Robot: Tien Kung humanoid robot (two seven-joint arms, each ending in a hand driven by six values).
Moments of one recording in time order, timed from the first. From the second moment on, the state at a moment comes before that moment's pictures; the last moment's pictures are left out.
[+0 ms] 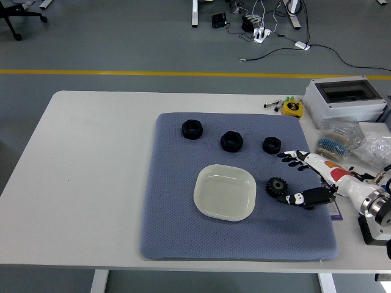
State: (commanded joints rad) left arm -0.10 0.09 -0.51 -0.18 0.89 0.27 0.18; right arm 0.18 -0.57 1.09 1.73 -1.75 0.12 -0.20
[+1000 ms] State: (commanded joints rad) left arm -0.10 0.08 -0.52 -0.18 0.91 0.26 0.19; right arm 0.20 -0.54 1.04 1.56 -2.27 0.15 -0.20
